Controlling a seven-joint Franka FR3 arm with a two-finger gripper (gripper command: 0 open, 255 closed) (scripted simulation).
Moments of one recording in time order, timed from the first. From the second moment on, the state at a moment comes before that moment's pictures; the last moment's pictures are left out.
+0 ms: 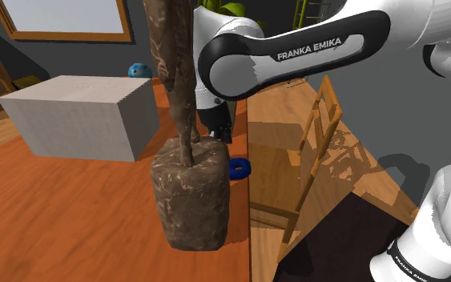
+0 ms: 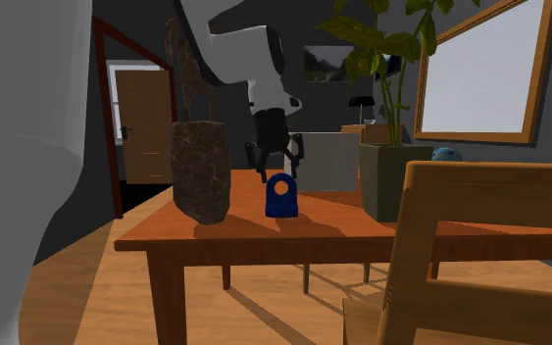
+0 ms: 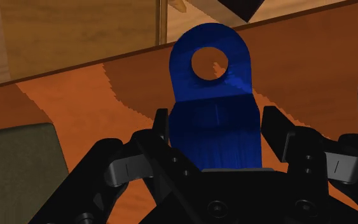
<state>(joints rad) 0.29 0.16 0.40 -1.67 -0.24 1.62 0.08</state>
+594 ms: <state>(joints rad) 0.30 0.17 0.40 -1.55 -0.24 1.50 0.06</state>
